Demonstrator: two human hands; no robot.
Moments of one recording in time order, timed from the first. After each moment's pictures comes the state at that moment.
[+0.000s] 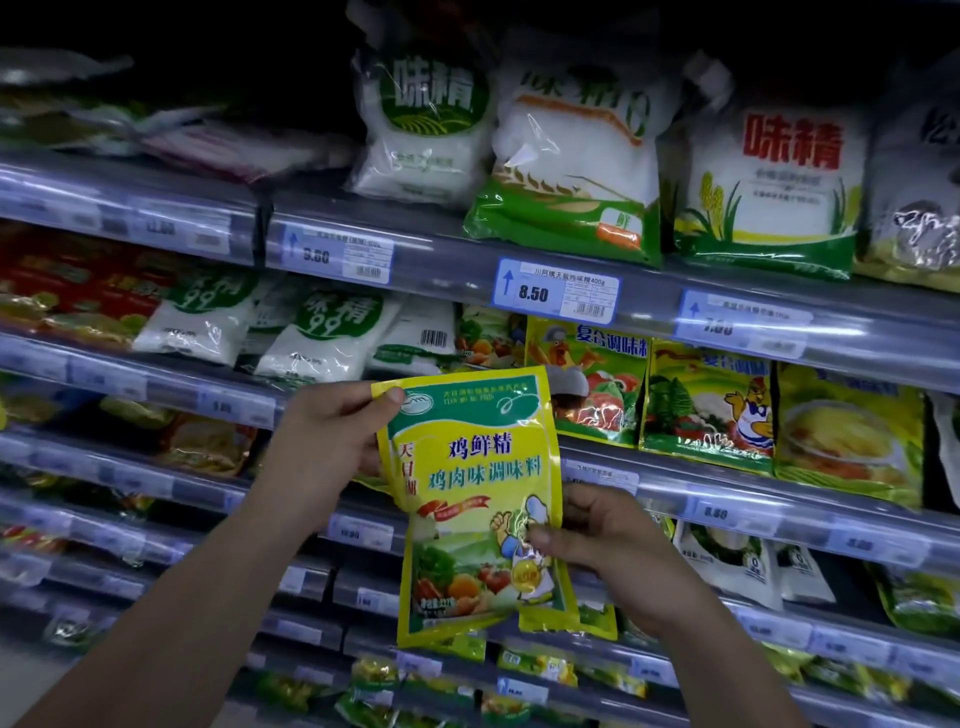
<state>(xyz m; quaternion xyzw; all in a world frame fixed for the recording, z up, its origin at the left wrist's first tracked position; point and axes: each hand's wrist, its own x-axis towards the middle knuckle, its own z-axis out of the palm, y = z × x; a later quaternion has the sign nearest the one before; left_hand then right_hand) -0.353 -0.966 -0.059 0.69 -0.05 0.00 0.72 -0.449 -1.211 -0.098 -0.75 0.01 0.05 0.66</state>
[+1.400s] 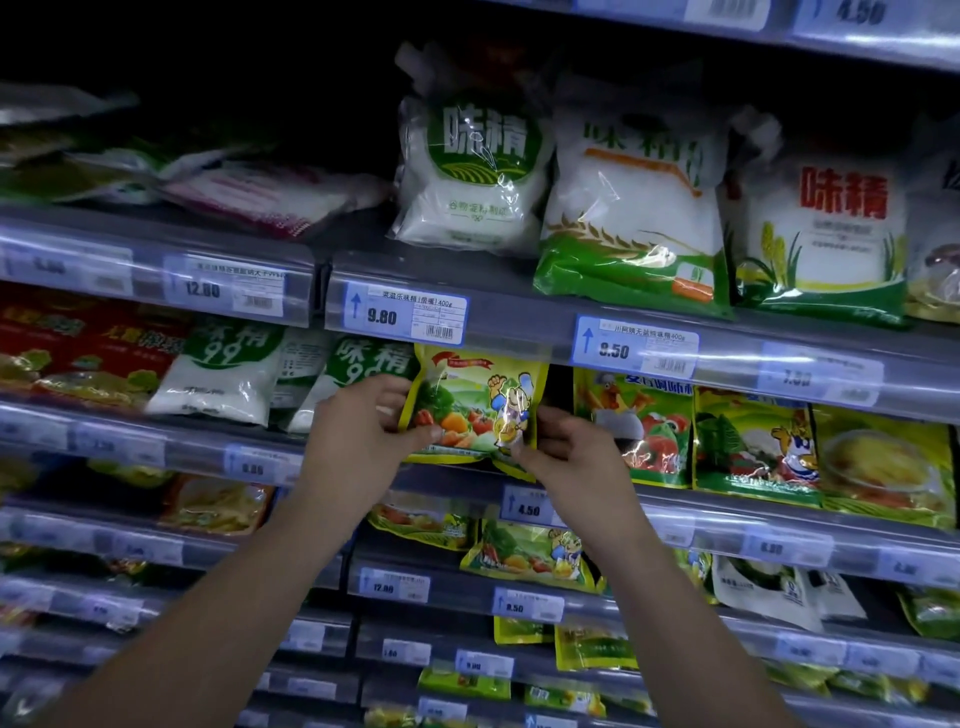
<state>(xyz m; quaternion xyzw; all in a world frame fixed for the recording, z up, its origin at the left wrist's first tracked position) -0.277 -0.932 -0.050 0.86 -0.13 0.09 0.48 -0.348 -1.133 -0.061 -0.81 0.11 -0.15 0.56</state>
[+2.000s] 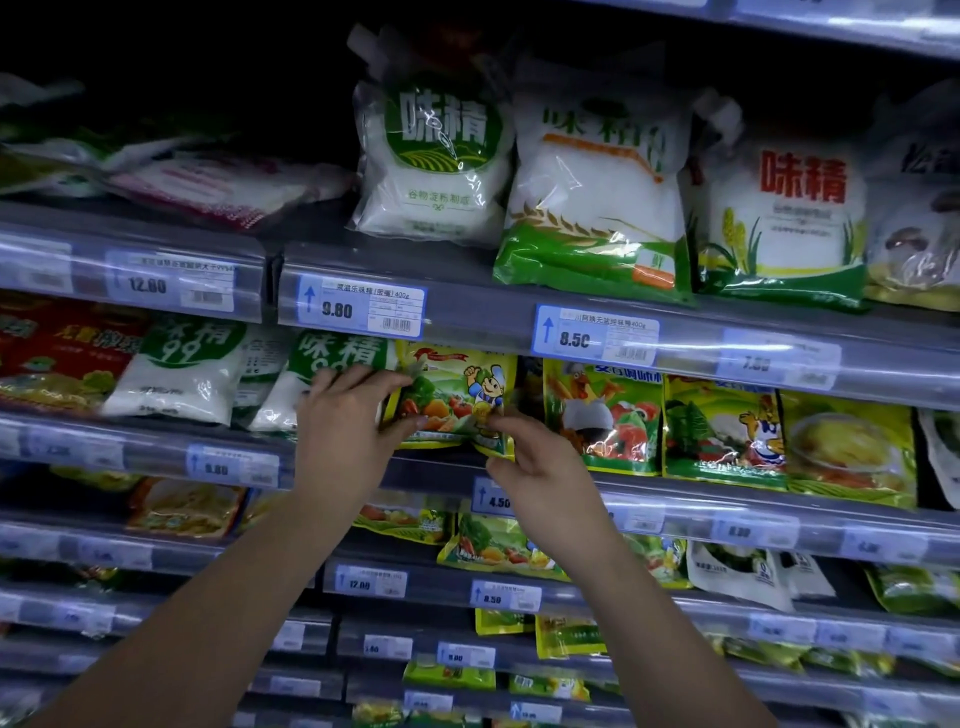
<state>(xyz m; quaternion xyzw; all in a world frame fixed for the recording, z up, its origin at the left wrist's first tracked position) -0.255 -0.953 -0.076 0.91 -0.19 0.25 0.27 -0.369 -1.129 -0.056 -0.85 0.08 -0.09 0.51</state>
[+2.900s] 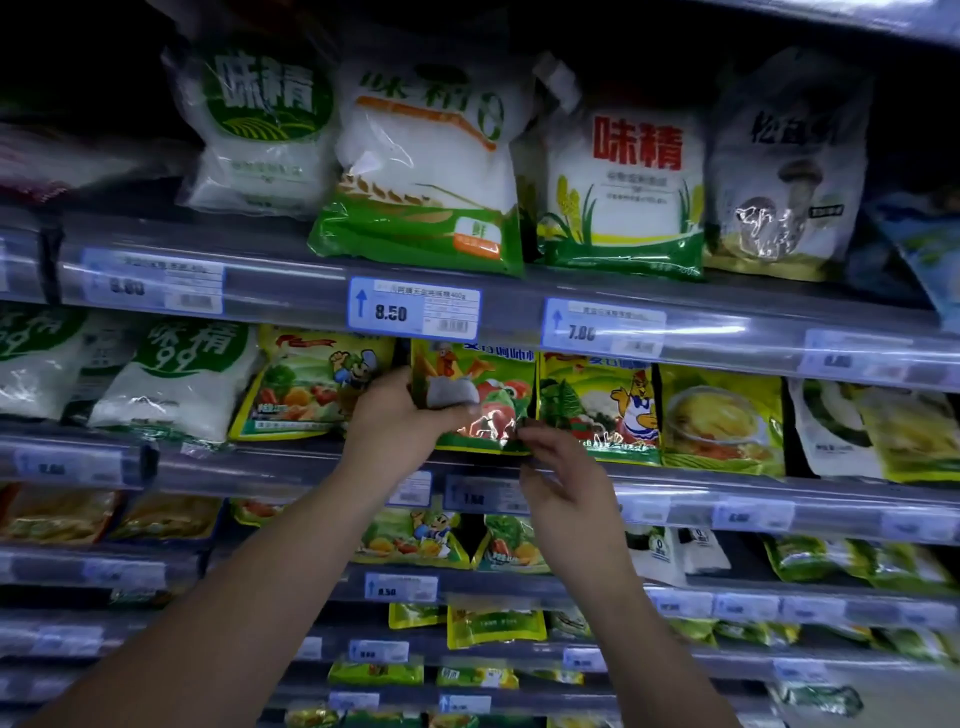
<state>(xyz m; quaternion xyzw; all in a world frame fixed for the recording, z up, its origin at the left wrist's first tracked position) -0.312 -1.117 -0.058 0.81 -0.14 -0.04 0.57 -0.442 -1.252 -0.079 -0.79 0.14 -0.20 0.56</state>
